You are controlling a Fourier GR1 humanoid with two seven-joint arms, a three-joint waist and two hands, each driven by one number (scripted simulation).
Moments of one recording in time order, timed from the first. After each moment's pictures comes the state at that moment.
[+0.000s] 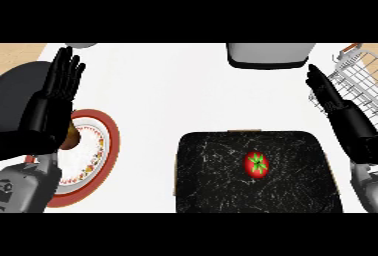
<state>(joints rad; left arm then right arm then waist) -0.27 0.37 -0.11 -1.64 0.21 0.21 -0.05 -0.22 -0.52 0.16 -1.64 -0.10 -0.06 0.02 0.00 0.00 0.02</state>
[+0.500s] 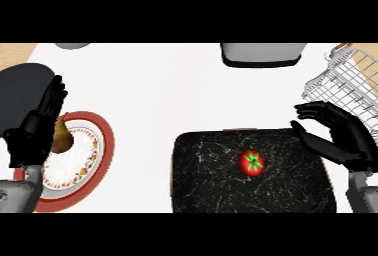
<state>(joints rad) -0.16 0.46 -0.10 -1.52 0.09 0.24 0.03 -0.12 -0.43 0.07 -1.54 -0.22 -0.11 0.05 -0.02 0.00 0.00</state>
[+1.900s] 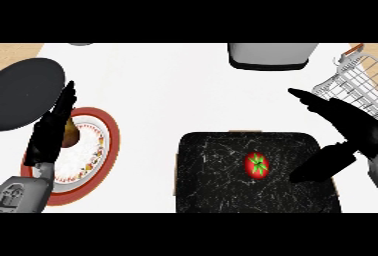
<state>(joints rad) -0.18 0.40 -0.08 -1.43 -0.02 0.21 0.07 -0.37 -0.69 0.28 -1.82 -0.14 0.23 0.93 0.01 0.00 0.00</state>
